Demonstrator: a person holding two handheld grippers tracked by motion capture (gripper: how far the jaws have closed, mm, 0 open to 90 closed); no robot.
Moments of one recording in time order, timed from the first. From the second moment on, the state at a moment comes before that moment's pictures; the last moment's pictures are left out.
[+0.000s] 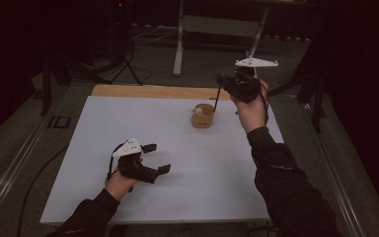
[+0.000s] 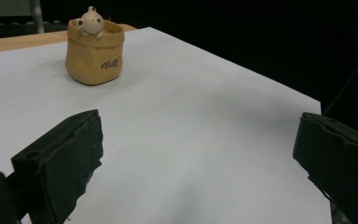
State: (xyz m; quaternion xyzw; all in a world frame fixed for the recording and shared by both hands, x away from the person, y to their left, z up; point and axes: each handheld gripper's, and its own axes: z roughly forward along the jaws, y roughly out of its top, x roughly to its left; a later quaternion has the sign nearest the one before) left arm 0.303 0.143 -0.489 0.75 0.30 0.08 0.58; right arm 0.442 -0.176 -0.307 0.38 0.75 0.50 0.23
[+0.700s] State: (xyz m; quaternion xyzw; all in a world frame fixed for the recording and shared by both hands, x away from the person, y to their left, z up) left arm 0.301 0.142 -0.489 0.75 0.30 0.08 0.58; right arm 0.481 -0.169 -0.318 0.40 0.74 0.48 0.25
